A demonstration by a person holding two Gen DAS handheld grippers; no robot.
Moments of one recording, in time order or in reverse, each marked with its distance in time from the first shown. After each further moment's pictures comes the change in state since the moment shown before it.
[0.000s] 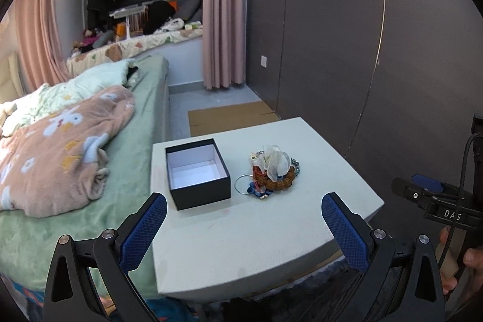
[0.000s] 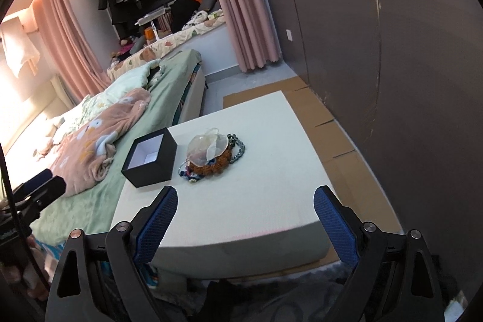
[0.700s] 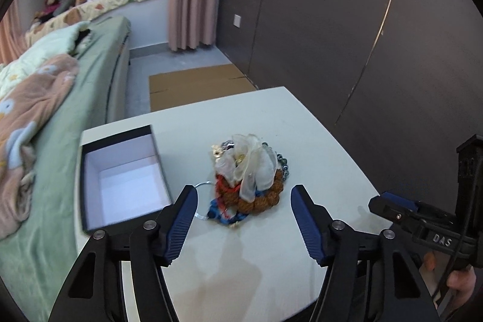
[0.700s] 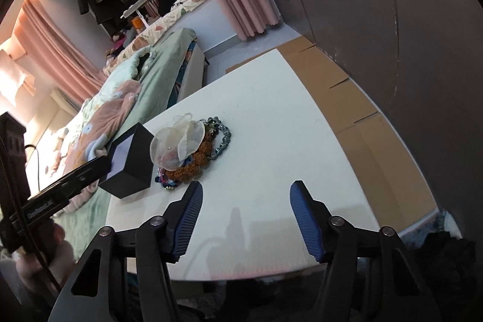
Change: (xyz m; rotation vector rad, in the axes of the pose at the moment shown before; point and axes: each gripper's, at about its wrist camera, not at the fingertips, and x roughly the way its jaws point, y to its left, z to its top) left arm 0.150 -0.014 0.031 -0.002 0.201 -0.164; right arm 0.107 -0.047 0.006 0.146 0.149 0.109
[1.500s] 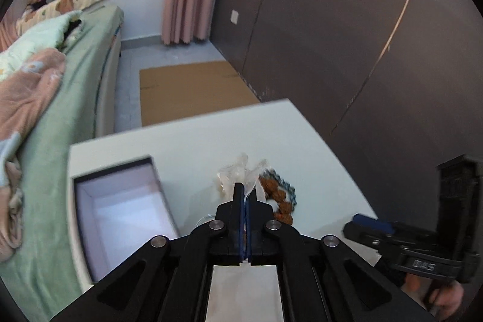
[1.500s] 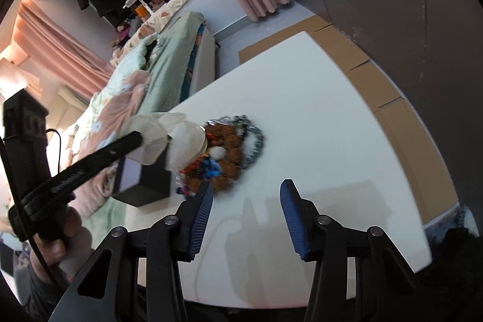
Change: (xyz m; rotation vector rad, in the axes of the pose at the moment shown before) left arm -0.002 0.037 0.041 -0.053 0.010 -0.074; right arm 0.041 0.024 0.031 0.040 0.108 0.084
